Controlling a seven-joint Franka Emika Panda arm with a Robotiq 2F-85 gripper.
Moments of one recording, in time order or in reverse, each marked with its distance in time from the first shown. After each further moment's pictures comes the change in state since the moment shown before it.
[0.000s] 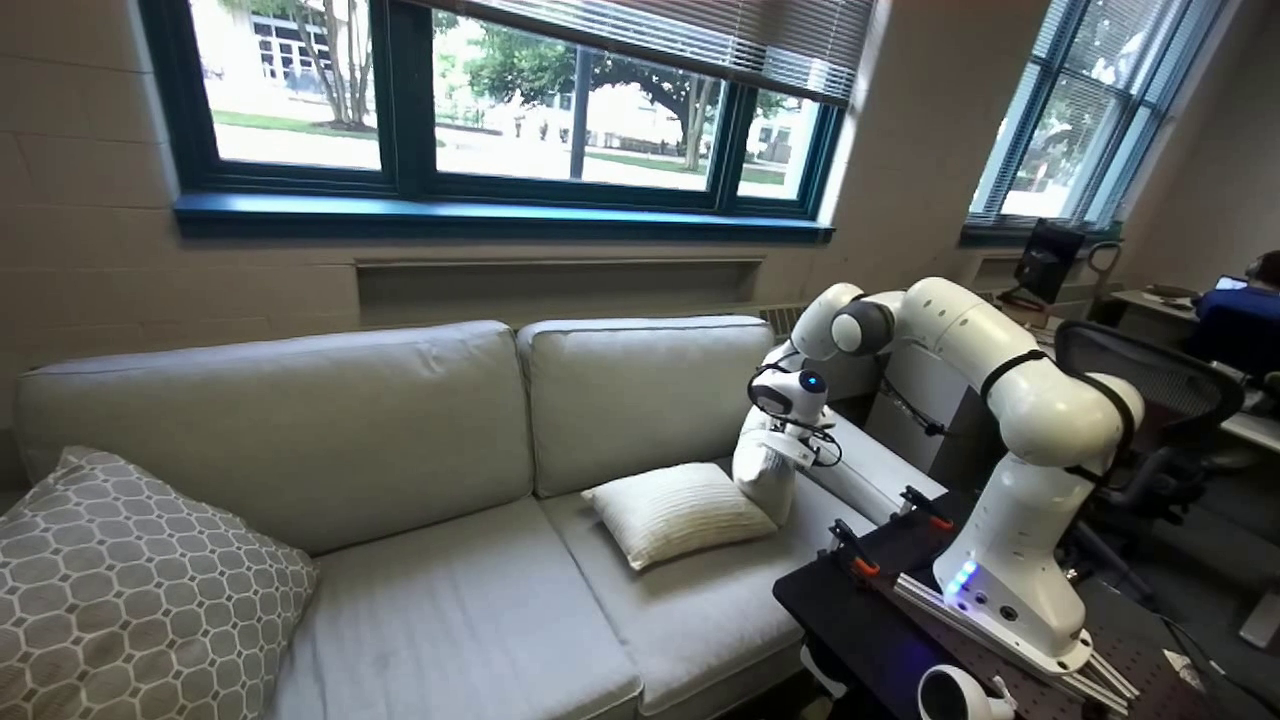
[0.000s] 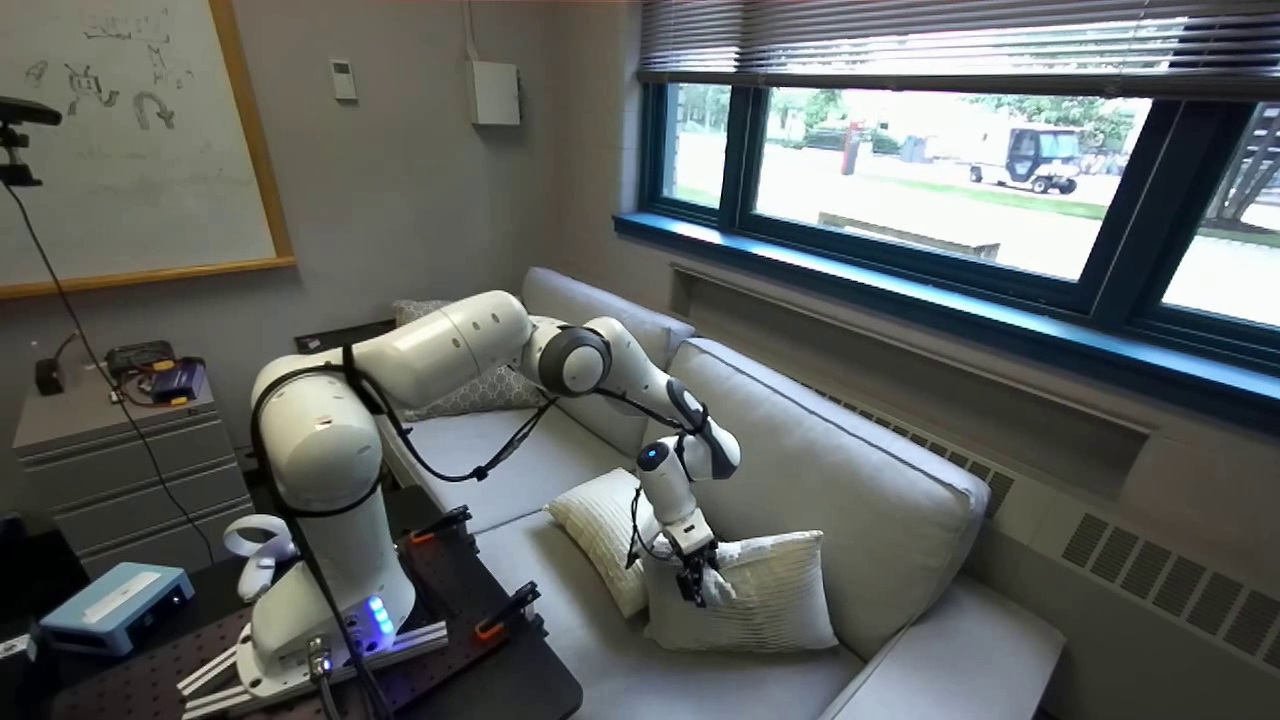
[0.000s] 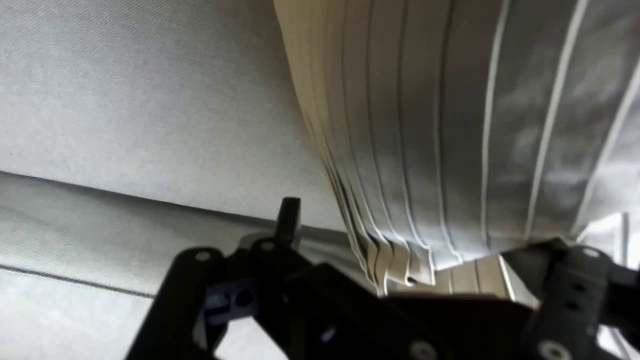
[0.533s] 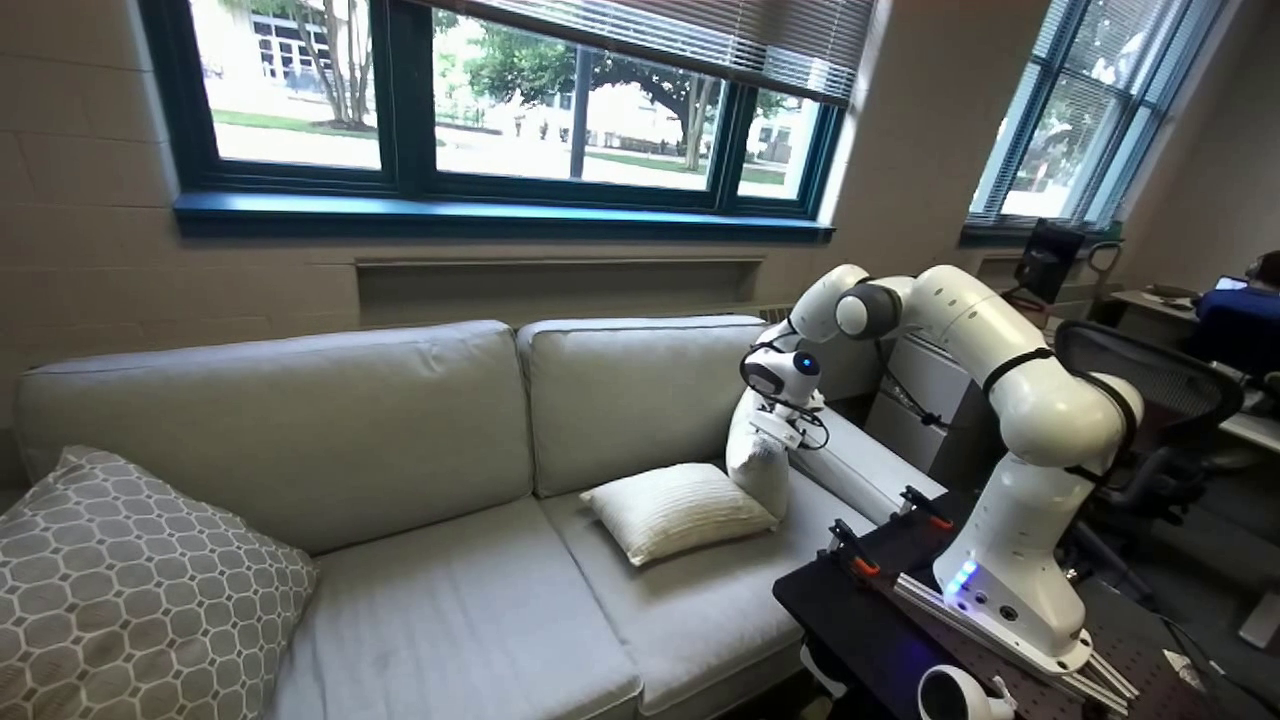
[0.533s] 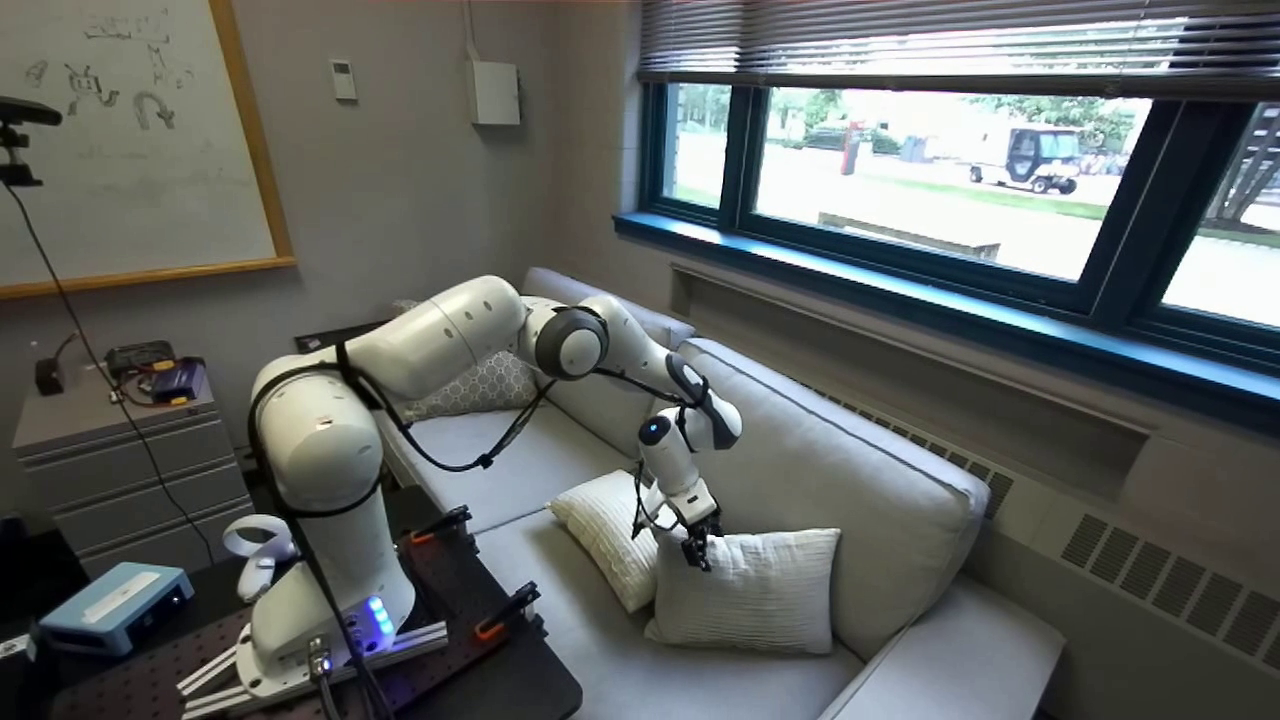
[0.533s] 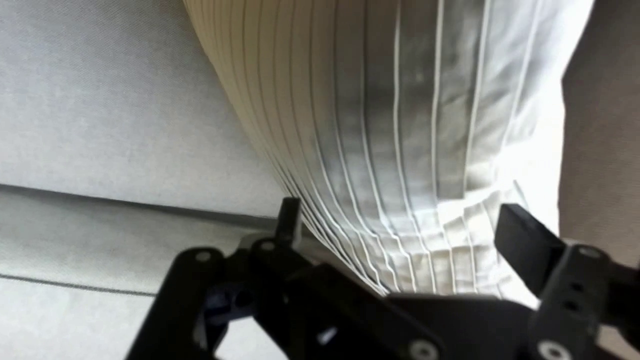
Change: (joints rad) arm 0.004 -0.093 0.046 -0.011 0.007 -0.003 -0.003
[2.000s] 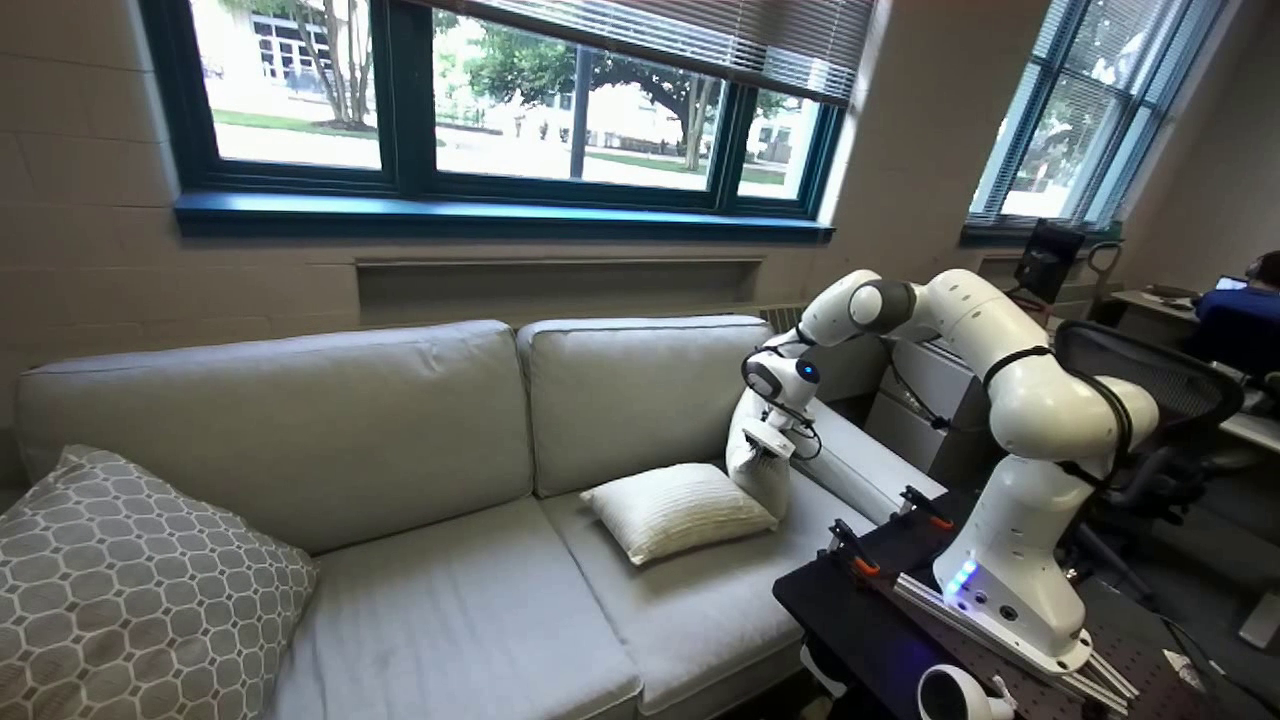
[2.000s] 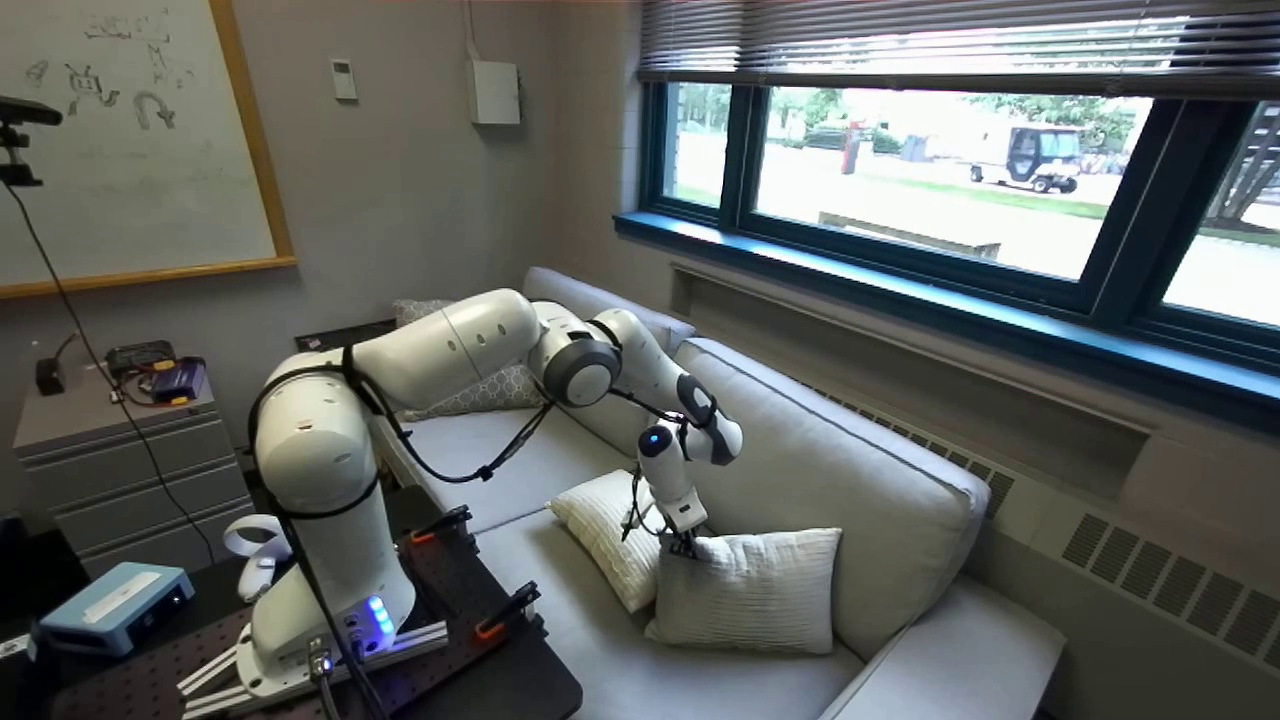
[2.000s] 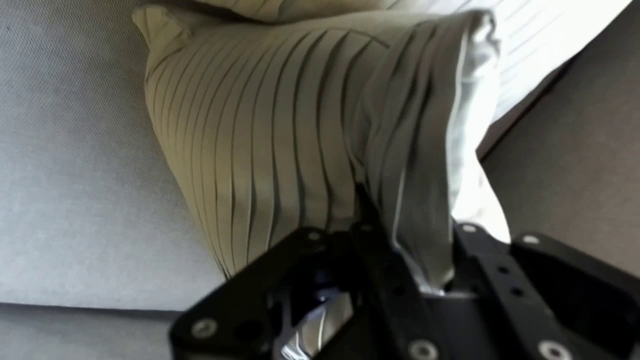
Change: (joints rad) arm -0.190 0.031 0.255 0.020 -0.020 -0.005 -0.157
